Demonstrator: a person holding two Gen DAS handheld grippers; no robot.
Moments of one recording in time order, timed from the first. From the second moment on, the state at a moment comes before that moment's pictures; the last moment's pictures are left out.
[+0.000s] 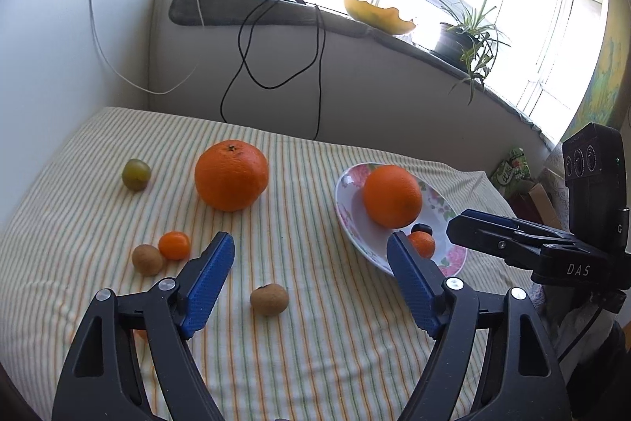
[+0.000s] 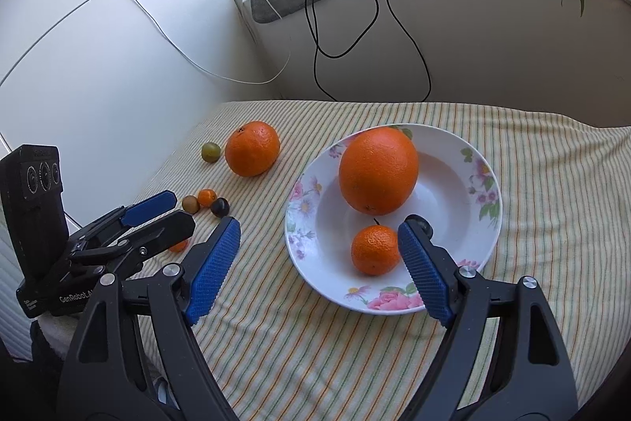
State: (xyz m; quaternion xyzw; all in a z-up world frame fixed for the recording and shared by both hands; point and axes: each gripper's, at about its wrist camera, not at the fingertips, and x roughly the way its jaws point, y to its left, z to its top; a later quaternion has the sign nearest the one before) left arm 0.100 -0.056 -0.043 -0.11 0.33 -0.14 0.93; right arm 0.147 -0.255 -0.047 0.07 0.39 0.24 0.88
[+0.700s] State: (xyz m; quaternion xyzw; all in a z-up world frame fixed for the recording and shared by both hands) left arm 0.144 -0.017 -0.049 -0.11 0.37 -0.13 0.91; right arm 0.211 -0.203 -0.031 0.10 0.44 0.30 0.84
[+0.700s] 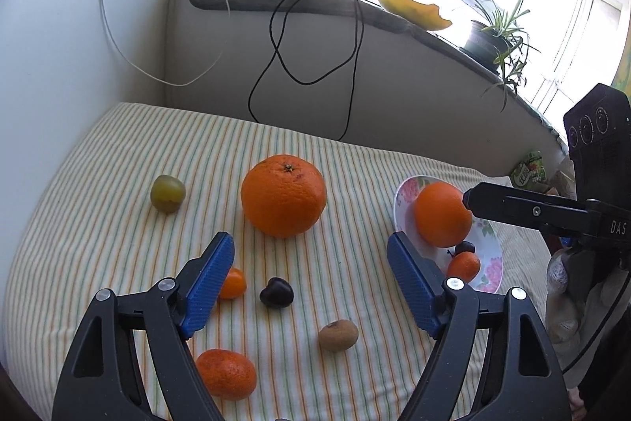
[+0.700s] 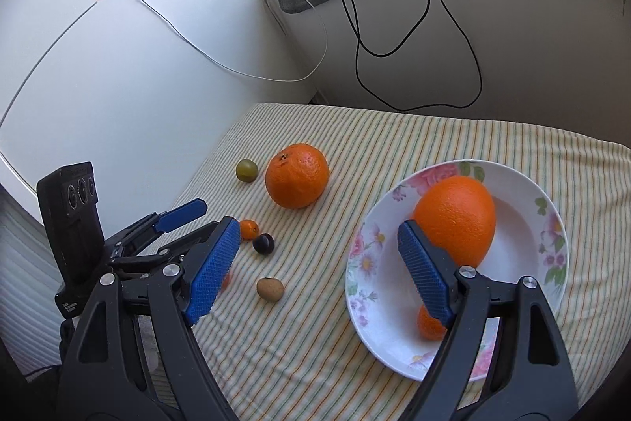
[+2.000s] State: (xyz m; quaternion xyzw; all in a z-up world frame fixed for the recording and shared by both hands) left arm 0.225 -0.007 -0.081 -0.15 0.44 -0.15 0.87; right arm 0.328 -0.106 -0.096 0.14 0.56 0.30 0.76
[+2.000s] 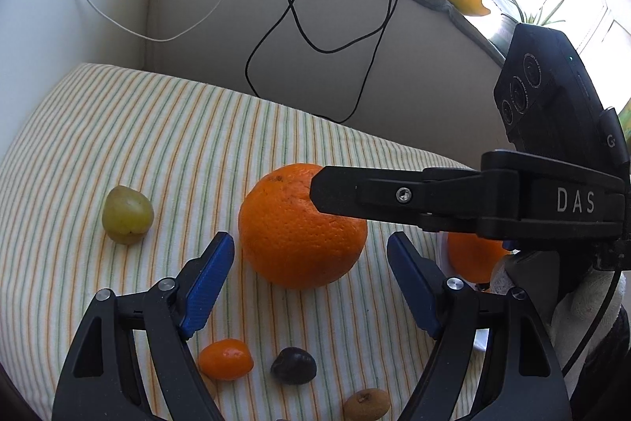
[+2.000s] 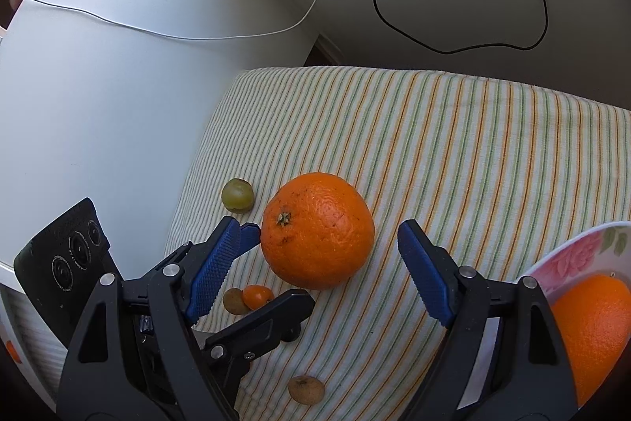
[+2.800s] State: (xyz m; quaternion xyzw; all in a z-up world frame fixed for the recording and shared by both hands) left arm 0.221 -0.009 -0.078 -0.16 0.43 -0.15 0.87; right arm 0.324 -0.086 -0.117 0.13 0.56 0.30 0.76
